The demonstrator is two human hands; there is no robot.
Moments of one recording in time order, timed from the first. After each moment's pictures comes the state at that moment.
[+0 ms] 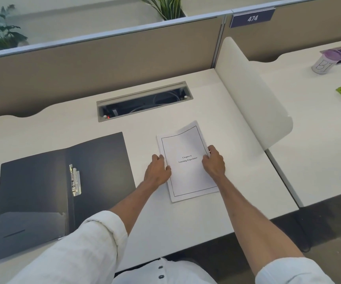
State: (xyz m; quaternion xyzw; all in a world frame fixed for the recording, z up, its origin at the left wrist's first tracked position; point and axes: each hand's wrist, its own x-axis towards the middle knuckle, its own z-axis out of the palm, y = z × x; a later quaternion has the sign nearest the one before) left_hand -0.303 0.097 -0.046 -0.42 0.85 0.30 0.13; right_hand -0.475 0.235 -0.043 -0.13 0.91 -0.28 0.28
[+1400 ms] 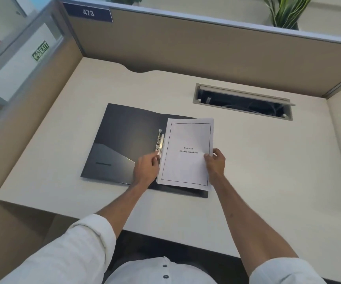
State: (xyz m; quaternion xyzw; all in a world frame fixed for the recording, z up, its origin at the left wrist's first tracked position) left_hand 0.007 0.003 -0.050 -0.65 0.68 0.32 -0.12; right_hand -0.234 0.057 -0.050 -0.12 0.80 -0.44 0.40
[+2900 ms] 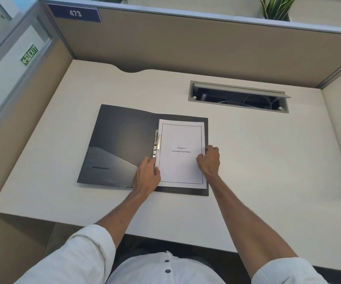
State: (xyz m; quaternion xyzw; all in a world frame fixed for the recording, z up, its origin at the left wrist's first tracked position) left_hand 0.011 0.018 -0.064 -0.60 0.74 0.29 -0.07; right_hand -0.224 0.046 -0.053 -0.30 0.88 -0.24 0.29
